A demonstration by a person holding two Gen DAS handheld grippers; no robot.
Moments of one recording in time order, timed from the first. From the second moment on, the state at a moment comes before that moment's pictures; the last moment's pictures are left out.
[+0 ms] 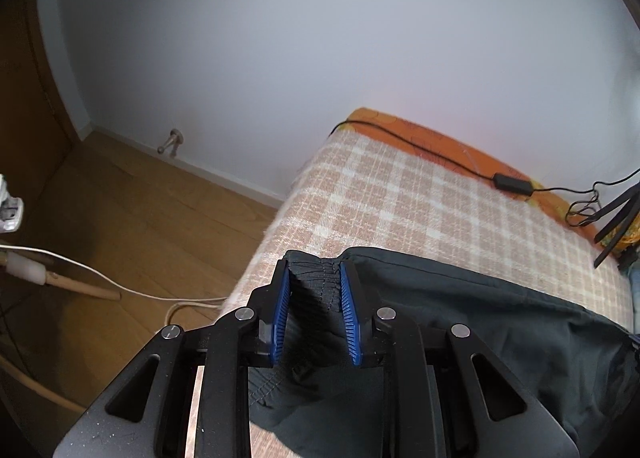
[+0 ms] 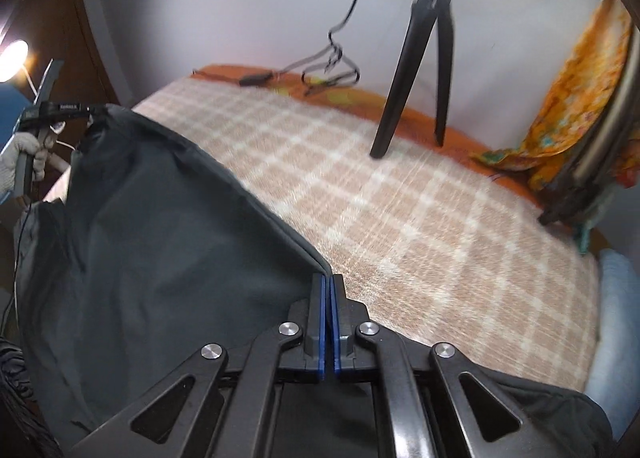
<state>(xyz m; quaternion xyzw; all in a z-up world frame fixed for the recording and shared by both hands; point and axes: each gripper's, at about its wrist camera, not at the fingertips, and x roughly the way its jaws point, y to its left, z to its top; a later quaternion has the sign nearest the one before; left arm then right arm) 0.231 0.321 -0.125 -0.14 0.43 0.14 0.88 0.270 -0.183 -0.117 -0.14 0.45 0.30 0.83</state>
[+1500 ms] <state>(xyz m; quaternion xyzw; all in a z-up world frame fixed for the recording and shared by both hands) -0.050 0.306 -0.163 -0.20 0.40 0.11 0.89 -0.038 -0.210 -0.109 -0.22 0.46 0.35 0.78</state>
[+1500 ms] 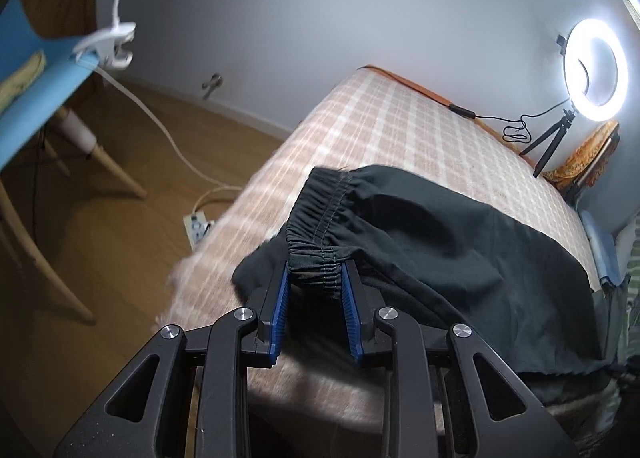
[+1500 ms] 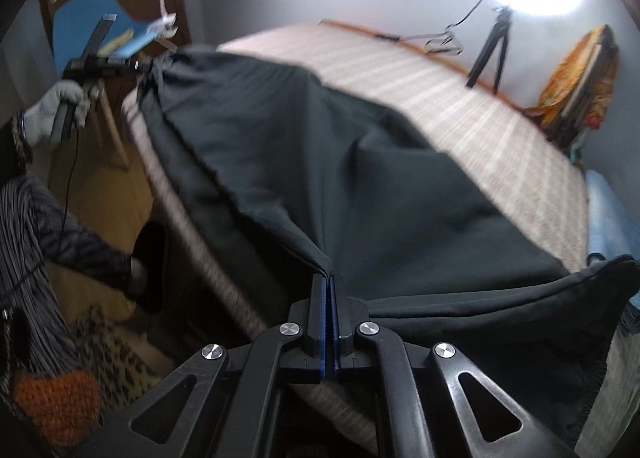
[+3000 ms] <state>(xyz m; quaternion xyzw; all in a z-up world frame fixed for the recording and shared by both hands) -0.077 0.345 -0.184 -0.41 0.36 0.17 0.82 0.134 0.156 -0.103 -0.14 0.47 0.58 0.65</state>
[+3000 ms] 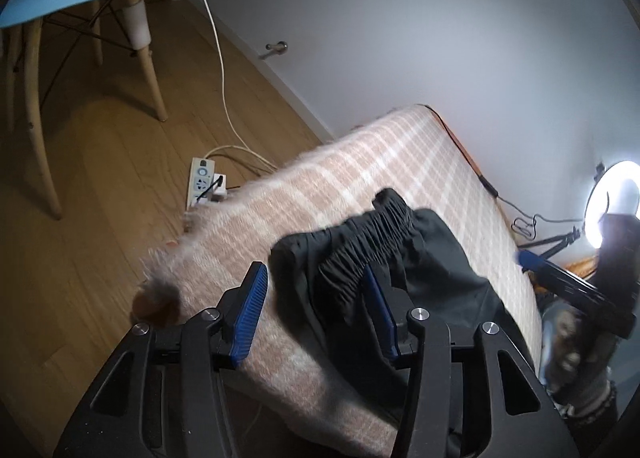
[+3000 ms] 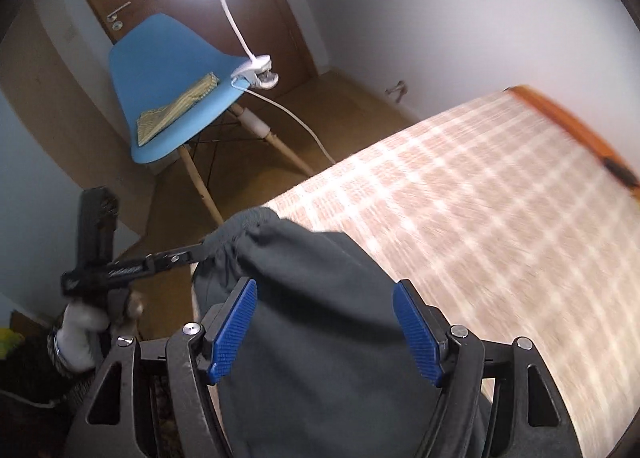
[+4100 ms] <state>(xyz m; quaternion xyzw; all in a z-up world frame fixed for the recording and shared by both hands) -0.058 0.322 -0.189 -0.30 0.38 0.17 0.86 0.071 0.204 -0.135 -0.17 0.42 0.68 0.57</state>
